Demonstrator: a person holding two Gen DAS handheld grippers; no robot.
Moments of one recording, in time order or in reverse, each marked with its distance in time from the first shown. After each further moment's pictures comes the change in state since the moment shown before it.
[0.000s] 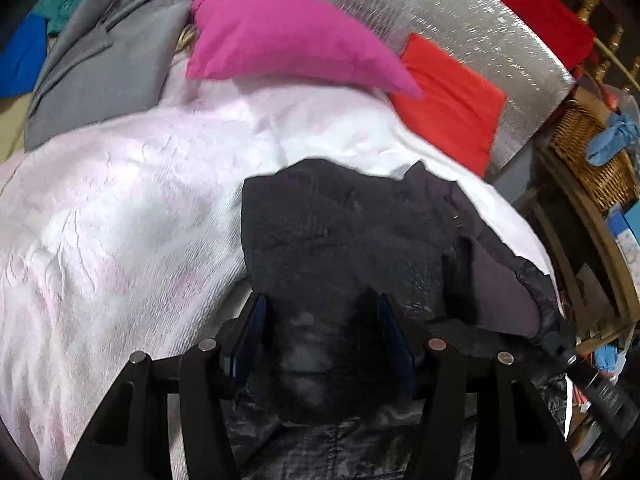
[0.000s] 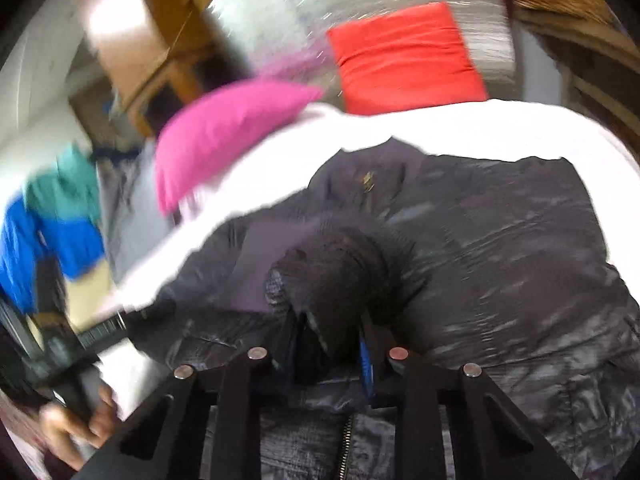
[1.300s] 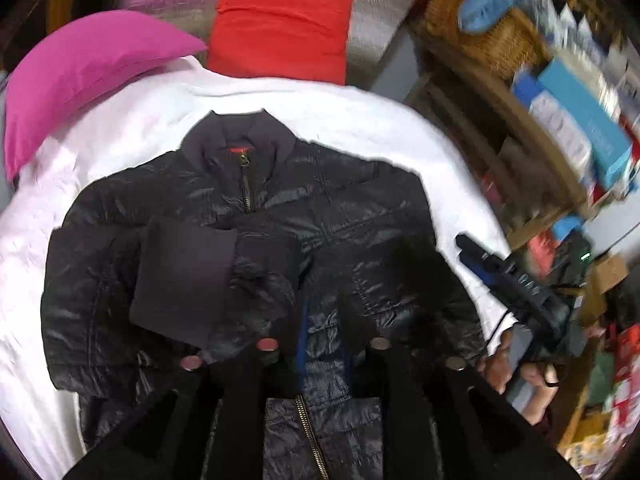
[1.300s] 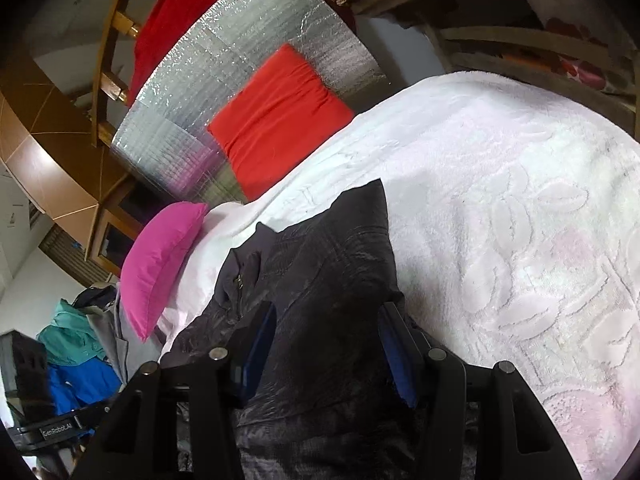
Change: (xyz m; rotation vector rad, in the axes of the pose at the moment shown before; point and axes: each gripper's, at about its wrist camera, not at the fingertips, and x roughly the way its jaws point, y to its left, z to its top) left arm -0.006 -0.193 0.005 0.328 0.260 -0.202; right arm -0.074 -0.179 0.016 0.383 -0.144 -0.026
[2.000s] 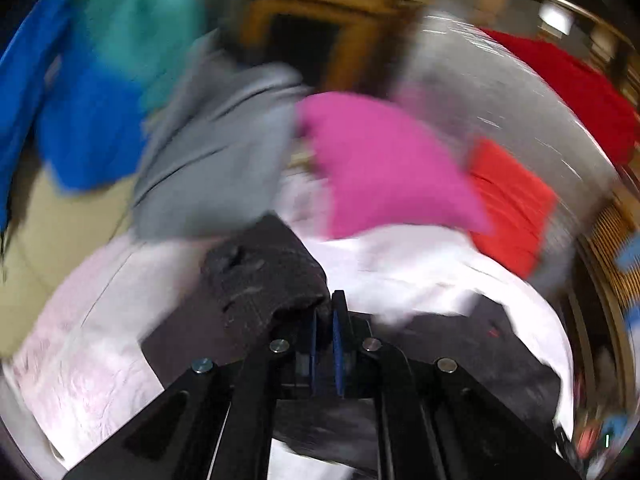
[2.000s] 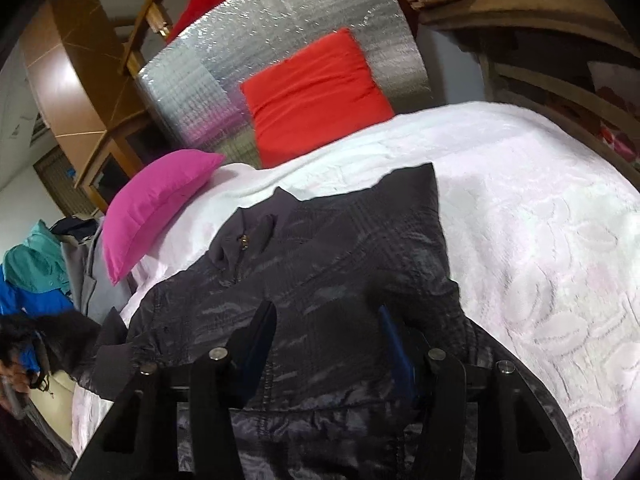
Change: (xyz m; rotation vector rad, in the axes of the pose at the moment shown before) left arm -0.183 0.244 -0.005 -0.404 -0.418 0.389; right arm 0.026 0.046 -0.032 -0.251 0.010 -0.080
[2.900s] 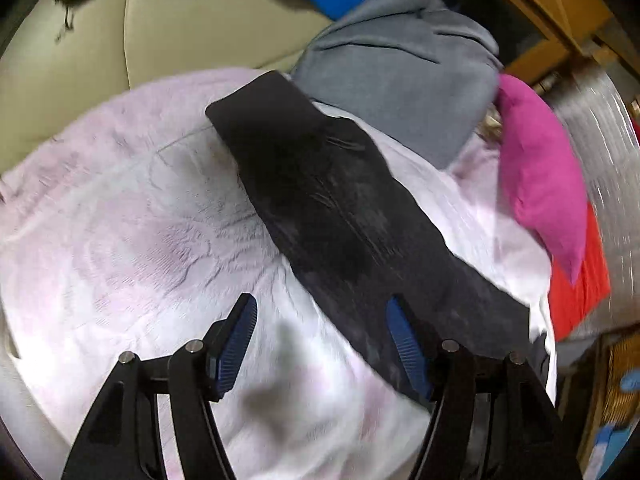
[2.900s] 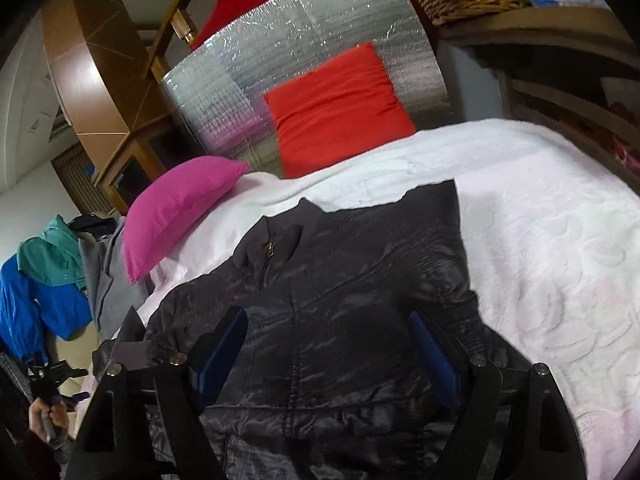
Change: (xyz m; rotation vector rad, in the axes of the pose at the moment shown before) left arm 0.060 0.210 -0.104 -0.574 0.186 0.149; right arm -0.010 0.016 -0.004 -0.044 -0.047 0.061
